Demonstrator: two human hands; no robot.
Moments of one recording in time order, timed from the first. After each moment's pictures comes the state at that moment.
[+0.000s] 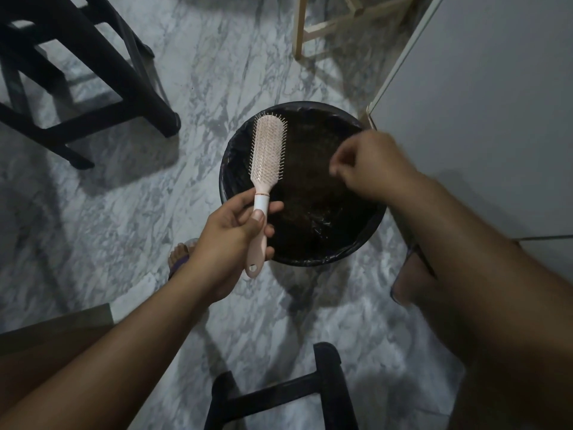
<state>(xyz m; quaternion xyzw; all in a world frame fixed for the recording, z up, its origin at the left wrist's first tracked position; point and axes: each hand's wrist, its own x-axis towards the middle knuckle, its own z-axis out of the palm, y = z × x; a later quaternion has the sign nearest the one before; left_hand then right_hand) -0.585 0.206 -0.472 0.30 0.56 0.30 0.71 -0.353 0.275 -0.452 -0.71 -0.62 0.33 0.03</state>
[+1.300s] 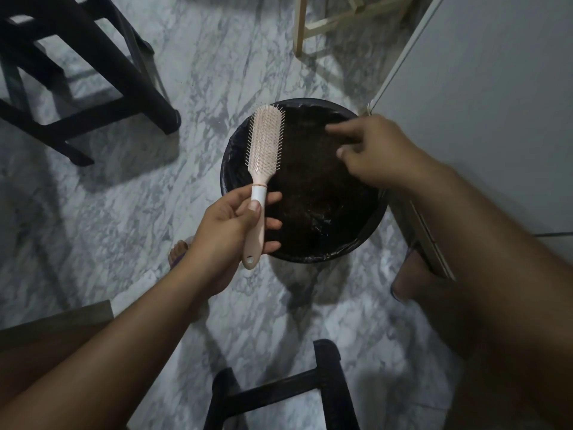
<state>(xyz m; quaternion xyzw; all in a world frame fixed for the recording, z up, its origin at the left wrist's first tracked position) -0.588 0.210 -0.470 0.32 0.57 0.30 0.70 -0.350 0.281 -0.446 -0.69 -0.62 0.37 0.07</state>
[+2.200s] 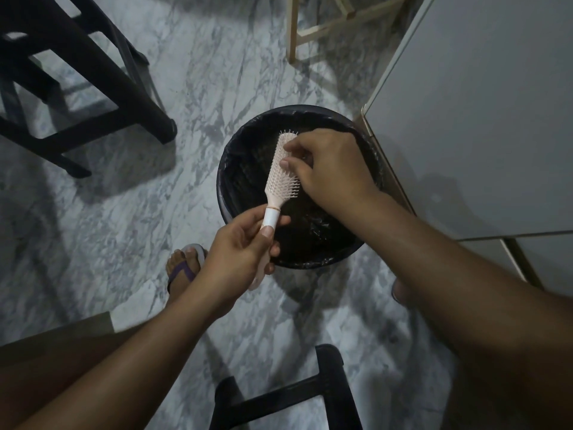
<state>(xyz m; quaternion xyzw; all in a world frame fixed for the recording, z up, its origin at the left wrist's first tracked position) -0.578 0.191 -0.467 0.38 0.55 0.28 0.69 -0.402 0.269 -0.465 -0.66 -0.67 0.24 0.24</state>
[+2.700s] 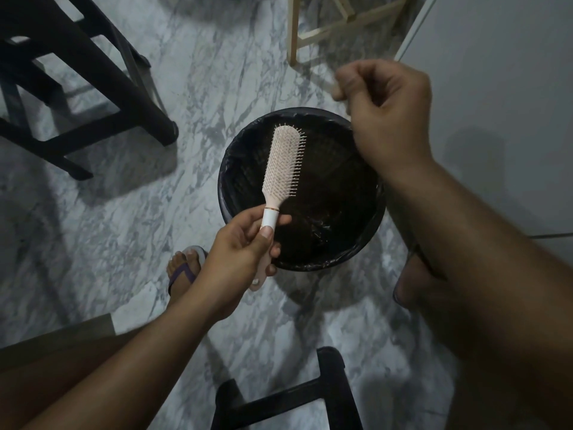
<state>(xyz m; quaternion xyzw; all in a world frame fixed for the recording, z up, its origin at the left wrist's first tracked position) -0.578 0.192 -0.460 0.36 0.55 0.29 0.70 -0.364 0.294 -0.429 -0.64 -0.55 0.22 0.49</state>
